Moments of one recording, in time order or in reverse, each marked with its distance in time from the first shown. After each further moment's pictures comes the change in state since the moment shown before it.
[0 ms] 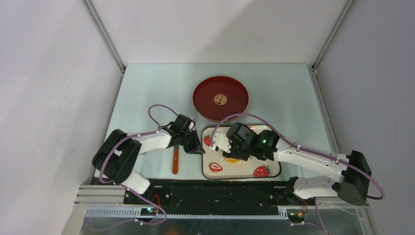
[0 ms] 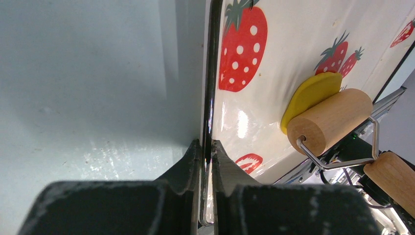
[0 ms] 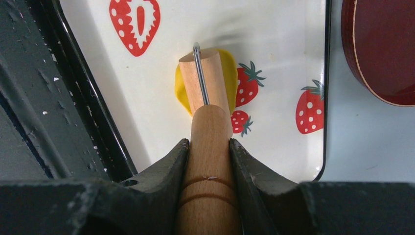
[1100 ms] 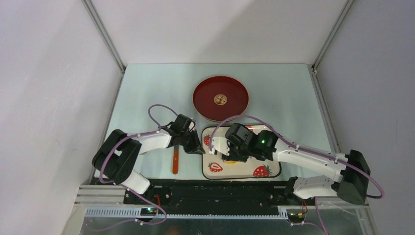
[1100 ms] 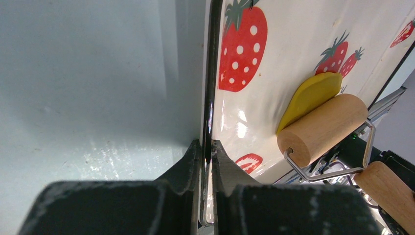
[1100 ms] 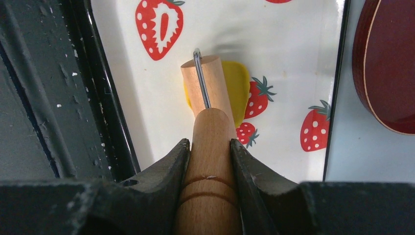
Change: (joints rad) left arm 0.000 0.000 0.000 0.000 0.000 0.000; right arm 0.019 0.014 0.005 -0.004 -0.064 -0.054
